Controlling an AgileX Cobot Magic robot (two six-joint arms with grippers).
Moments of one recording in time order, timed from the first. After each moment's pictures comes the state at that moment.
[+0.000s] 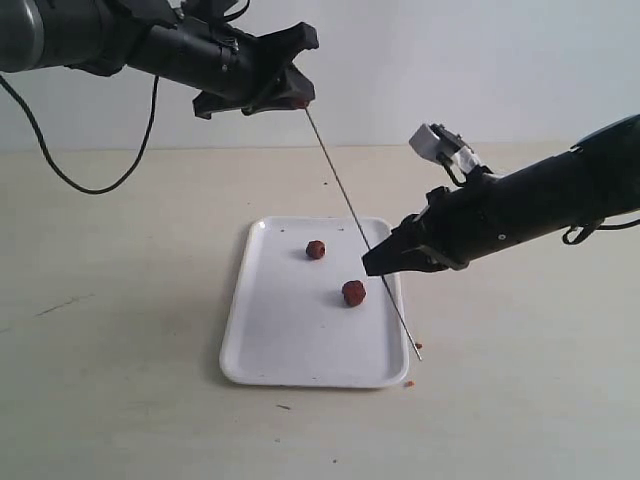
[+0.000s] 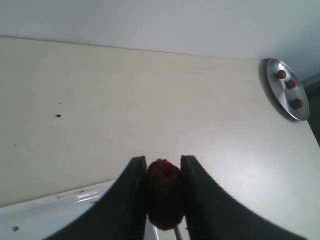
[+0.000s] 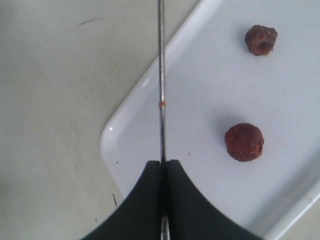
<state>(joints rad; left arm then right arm) -0.41 2.13 -1.78 -0.92 0.54 0.31 0.03 1.94 -1.03 1.31 0.89 -1.37</state>
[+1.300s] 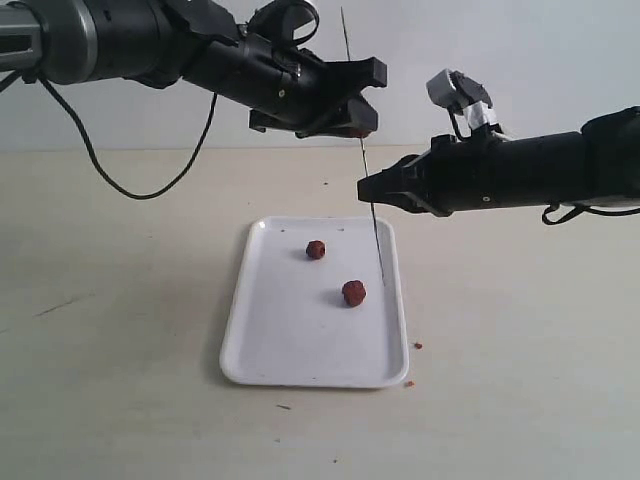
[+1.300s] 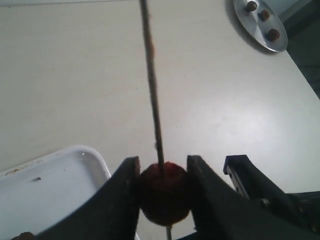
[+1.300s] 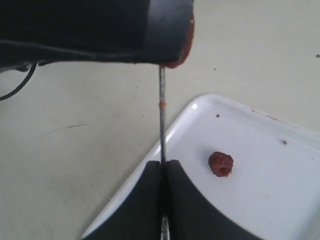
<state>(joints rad) -0.53 2.13 -1.78 -0.87 0.60 0.39 0.03 1.94 -1.04 1.73 0.81 -1.69</state>
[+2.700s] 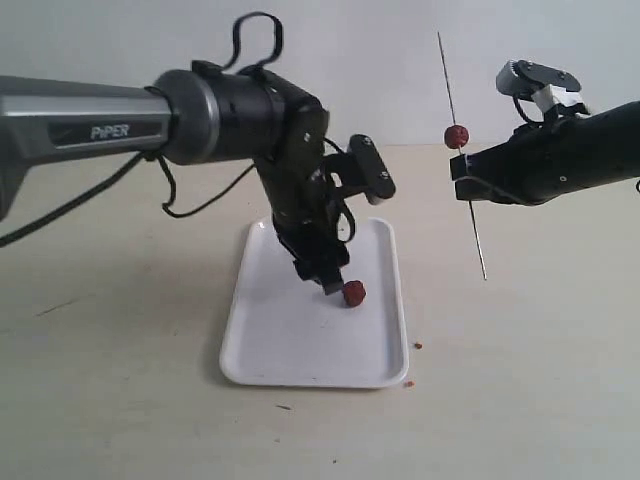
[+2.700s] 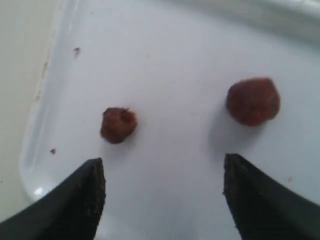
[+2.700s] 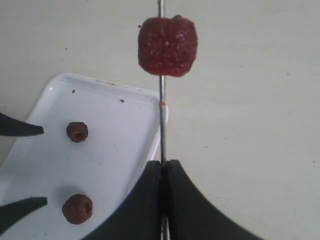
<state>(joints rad) -0.73 2.26 -1.78 0.13 0.84 0.48 -0.08 1.81 -1.04 1.23 0.50 -1.17</state>
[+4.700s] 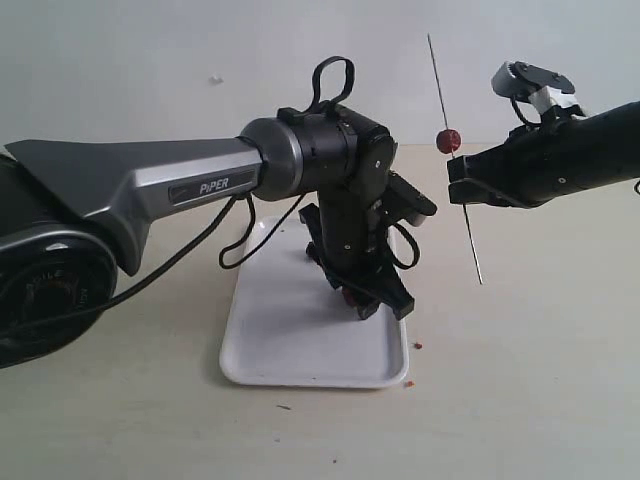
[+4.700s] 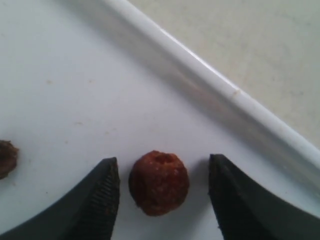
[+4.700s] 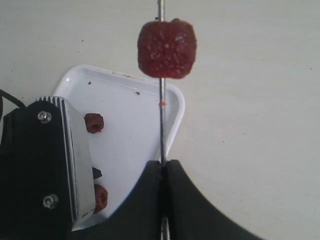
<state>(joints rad) -0.80 2.47 -2.07 0.04 1.08 0.16 -0.08 1.81 -1.04 1.23 0.55 -1.17</state>
